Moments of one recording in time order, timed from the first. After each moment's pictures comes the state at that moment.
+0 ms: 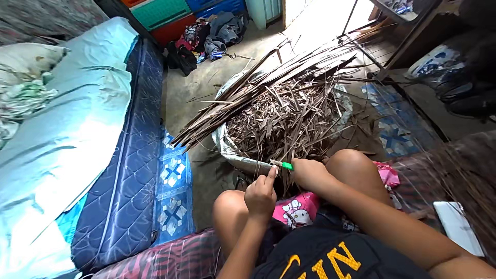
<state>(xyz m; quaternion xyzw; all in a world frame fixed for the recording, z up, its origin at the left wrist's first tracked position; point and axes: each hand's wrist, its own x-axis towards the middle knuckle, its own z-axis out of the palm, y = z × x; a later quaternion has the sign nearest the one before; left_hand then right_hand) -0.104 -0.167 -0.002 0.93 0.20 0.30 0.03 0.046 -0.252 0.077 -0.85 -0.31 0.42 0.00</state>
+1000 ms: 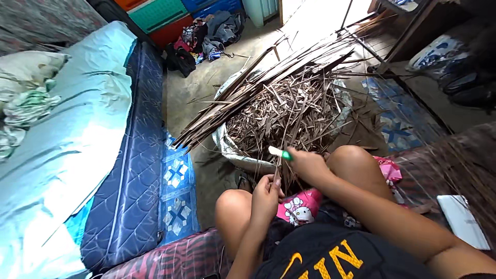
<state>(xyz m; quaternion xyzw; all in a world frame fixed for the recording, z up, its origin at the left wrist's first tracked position) -0.106 -0.184 0.067 0.69 0.39 0.02 0.61 0.054 -0.260 0.063 -0.88 -0.34 0.31 0.11</state>
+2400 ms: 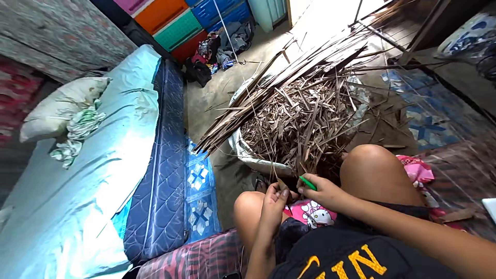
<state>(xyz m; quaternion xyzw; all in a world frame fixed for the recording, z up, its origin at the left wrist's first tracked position) -0.137 -0.173 0.038 0.56 0.34 0.08 0.75 0.016 -0.305 0.034 -0.68 -0.32 0.50 0.43</state>
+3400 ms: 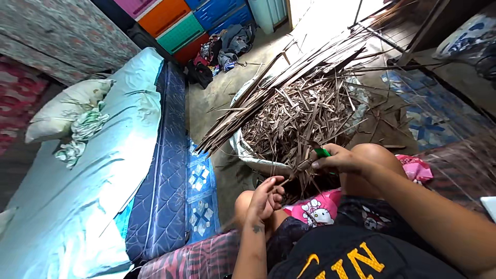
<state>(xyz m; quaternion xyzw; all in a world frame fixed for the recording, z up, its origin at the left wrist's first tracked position) -0.126 -0.133 0.047 0.41 0.44 -0.05 0.80 0.097 -0.306 0.052 -0.53 -0.37 0.53 0.54</state>
